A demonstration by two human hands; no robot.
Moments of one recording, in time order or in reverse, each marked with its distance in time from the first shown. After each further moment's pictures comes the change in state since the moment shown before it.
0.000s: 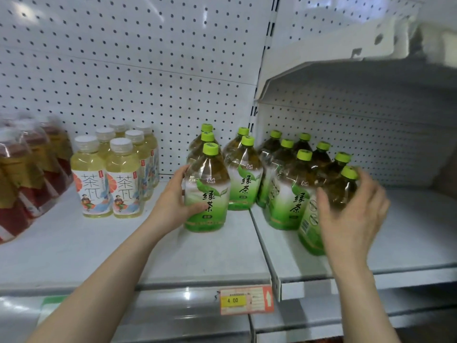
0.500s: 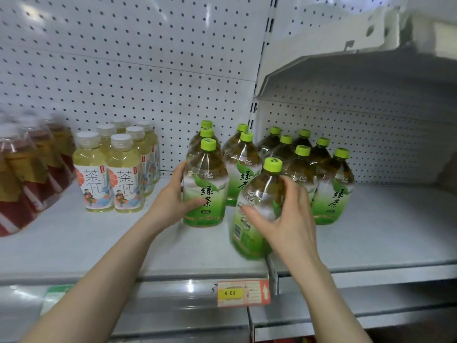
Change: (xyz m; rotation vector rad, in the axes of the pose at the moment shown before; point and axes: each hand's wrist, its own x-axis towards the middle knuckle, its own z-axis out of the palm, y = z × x) left_hand -0.003 -0.001 0.001 -0.009 -0.035 -0.035; right_hand -0.045 -0.043 0.025 0.159 -0.456 -0.129
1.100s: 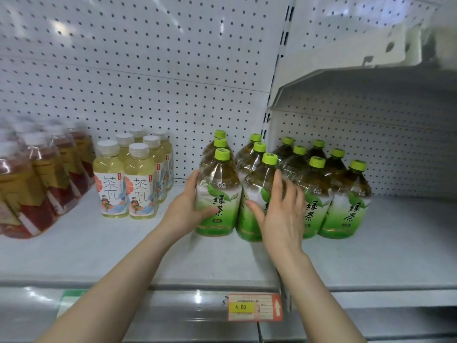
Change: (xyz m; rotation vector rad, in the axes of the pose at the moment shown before) left_hand 0.000 0.002 0.001 0.175 0.057 0.001; right_hand 0.034 -0.010 0.047 -0.329 0.110 -0.115
